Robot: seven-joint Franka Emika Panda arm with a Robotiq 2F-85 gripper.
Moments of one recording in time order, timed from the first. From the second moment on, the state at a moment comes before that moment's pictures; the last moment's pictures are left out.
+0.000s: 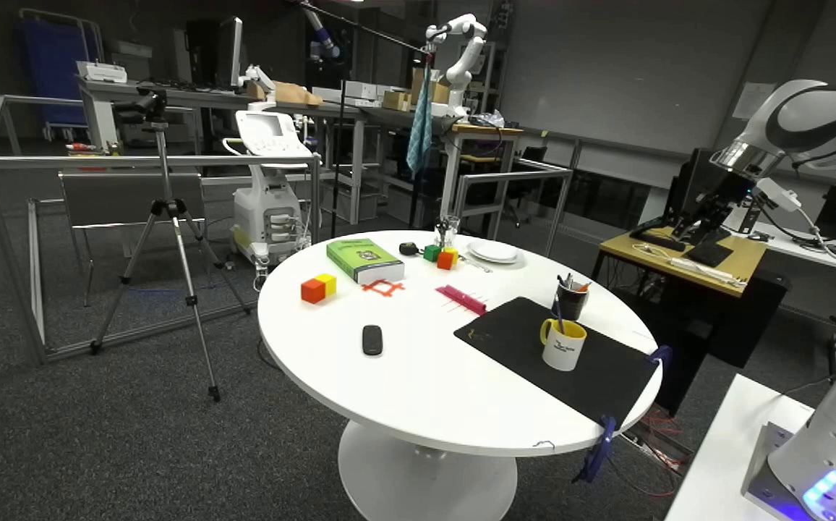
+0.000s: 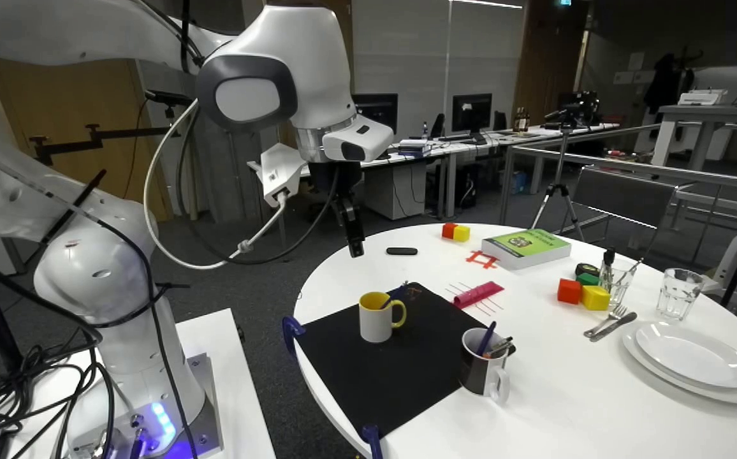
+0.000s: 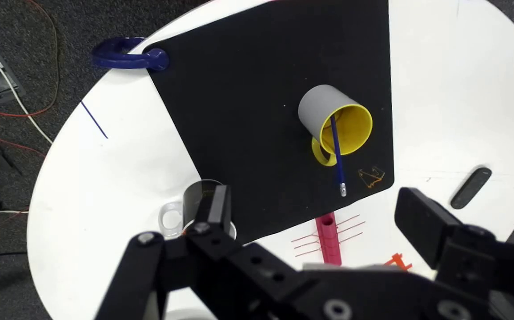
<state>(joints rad) -0.12 -0.75 -0.31 -2.69 0.03 2.13 -0.15</state>
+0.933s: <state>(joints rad) -0.13 -0.46 -0.35 -2.48 0.12 2.13 -0.16</state>
